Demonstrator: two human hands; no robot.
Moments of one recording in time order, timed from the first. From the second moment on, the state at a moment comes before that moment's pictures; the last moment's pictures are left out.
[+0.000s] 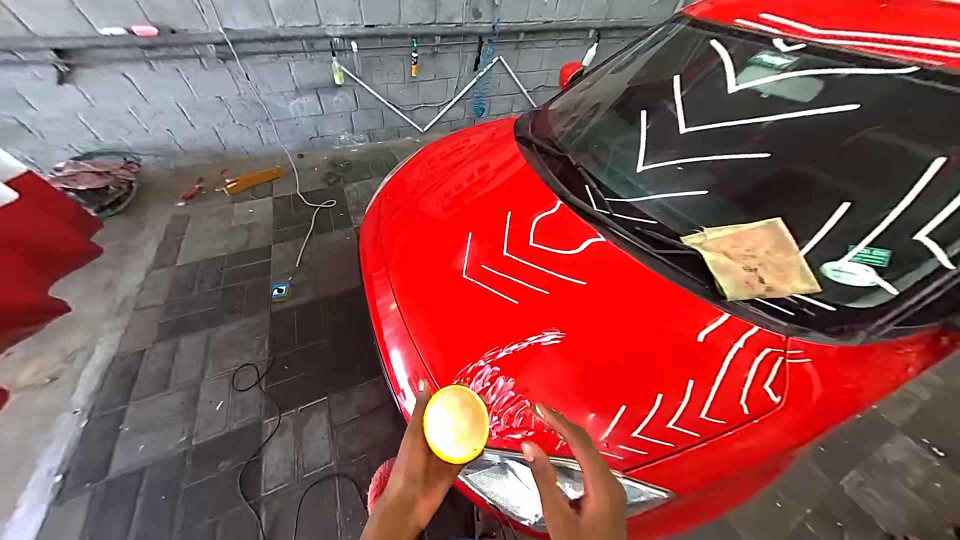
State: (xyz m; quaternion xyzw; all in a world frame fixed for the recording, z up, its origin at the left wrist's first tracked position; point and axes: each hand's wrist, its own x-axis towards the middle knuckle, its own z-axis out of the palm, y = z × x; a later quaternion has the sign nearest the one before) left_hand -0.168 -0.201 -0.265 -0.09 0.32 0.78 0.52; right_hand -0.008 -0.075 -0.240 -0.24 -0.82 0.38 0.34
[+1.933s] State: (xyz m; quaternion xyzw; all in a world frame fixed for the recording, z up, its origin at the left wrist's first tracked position) left_hand -0.128 -0.271 -0.324 -0.13 0.37 0.85 0.35; right_hand -0.041 0.072 -0.483 -0.29 -0.95 0.15 -0.01
